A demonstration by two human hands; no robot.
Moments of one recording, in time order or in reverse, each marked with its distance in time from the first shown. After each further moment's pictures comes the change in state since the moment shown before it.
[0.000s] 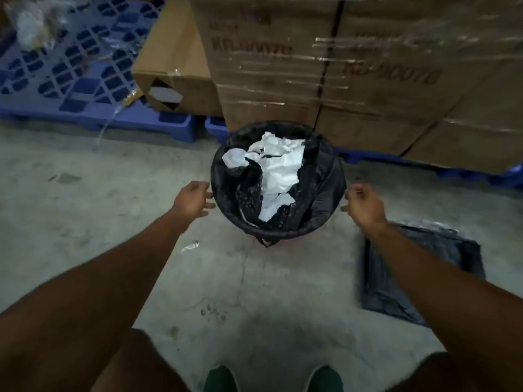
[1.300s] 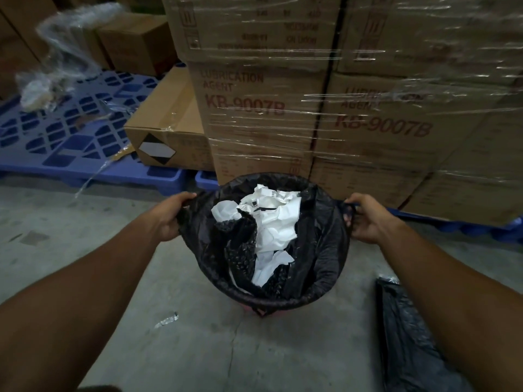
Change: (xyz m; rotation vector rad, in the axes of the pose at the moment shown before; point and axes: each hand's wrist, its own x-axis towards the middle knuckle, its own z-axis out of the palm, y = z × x) left_hand 0.098 0.059 -0.015 -0.320 -0.176 -0.094; right_hand 0.102 -0.052 -0.004 0.720 -0.282 0.457
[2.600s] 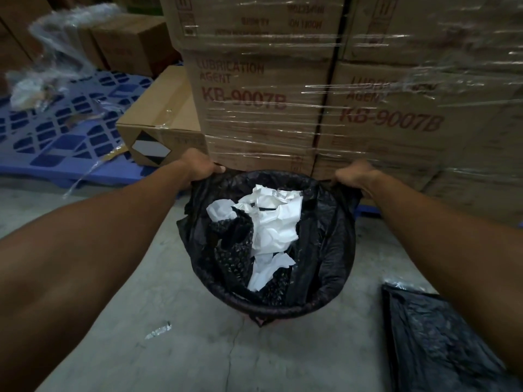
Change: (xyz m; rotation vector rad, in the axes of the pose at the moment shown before) left_hand 0.032 0.075 0.061 0.716 0.203 0.411; right_hand 0.014 -0.063 0.057 -0.917 0.347 -0.418
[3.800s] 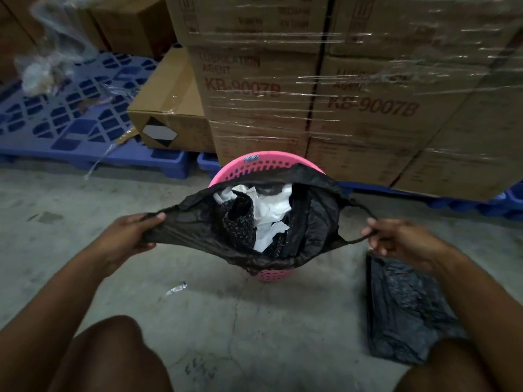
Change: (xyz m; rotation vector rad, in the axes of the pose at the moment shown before) left_hand -0.194 -0.135 -0.065 -0.474 -0.105 -0.206; right_hand -0.153 0.154 -0.063 0.524 -0.441 0.049
